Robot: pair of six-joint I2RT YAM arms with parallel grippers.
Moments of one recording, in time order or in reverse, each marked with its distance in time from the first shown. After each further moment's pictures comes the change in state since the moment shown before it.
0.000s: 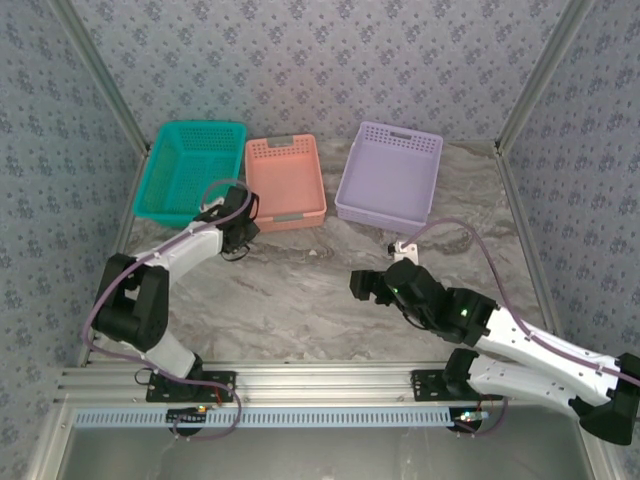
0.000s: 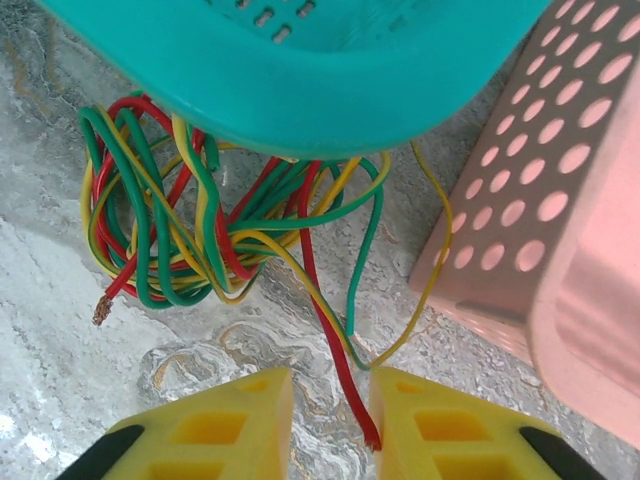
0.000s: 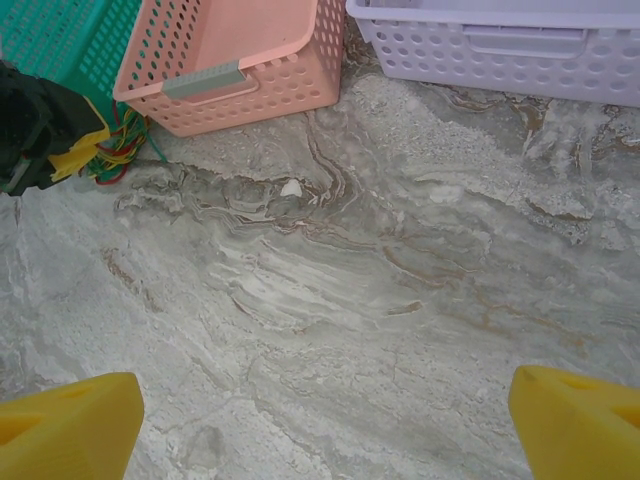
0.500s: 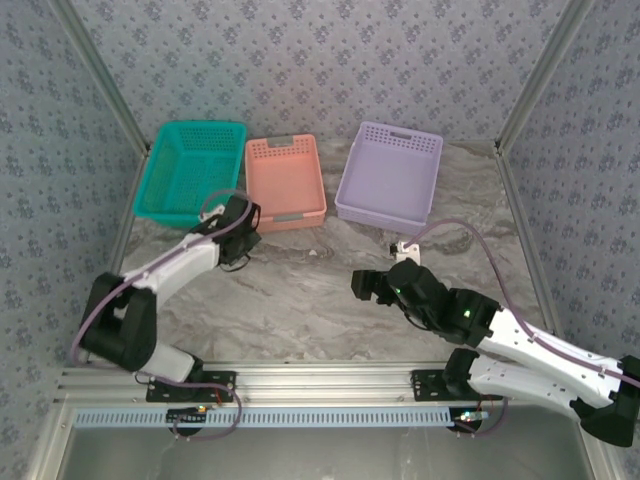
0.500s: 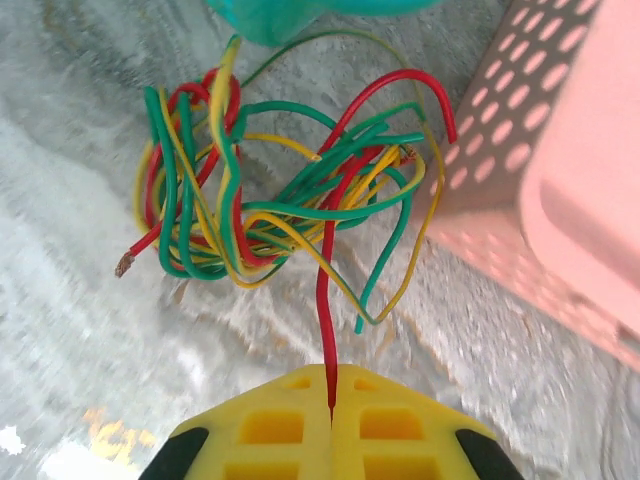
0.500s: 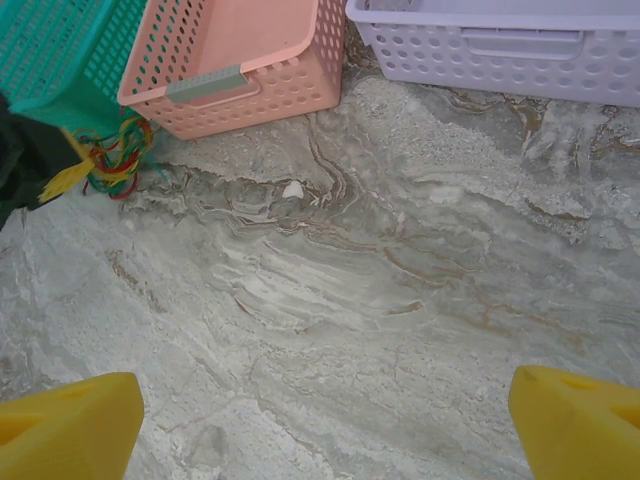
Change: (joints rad) left arm -0.071 -0.183 -0.110 -0.034 0.000 -0.063; right arm -0.006 -0.015 0.000 -0.007 -0.003 0.003
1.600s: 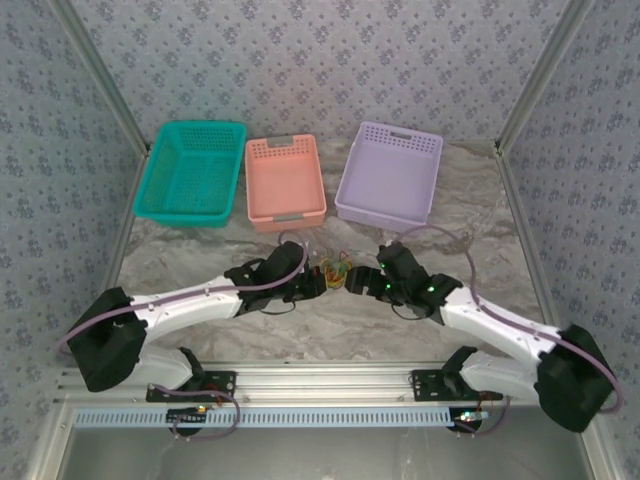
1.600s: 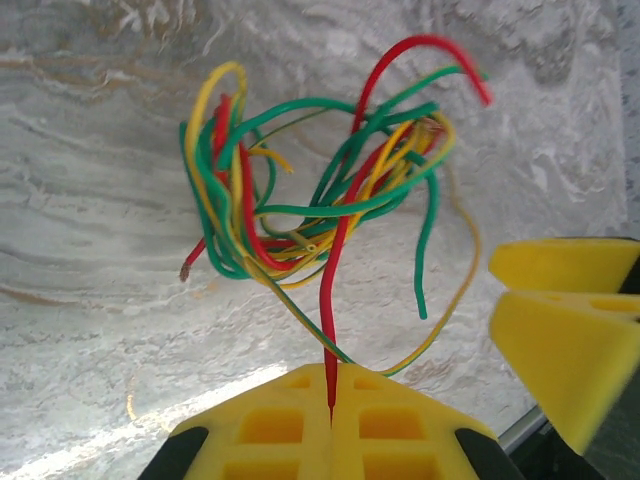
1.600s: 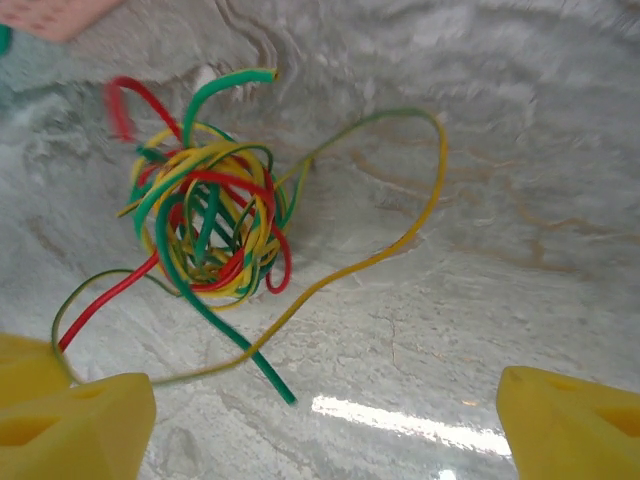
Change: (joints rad) left arm -0.494 -0.053 -0.164 0.366 0.364 0.109; right arm -0.272 0.332 -0.149 0.294 -0.424 0.063
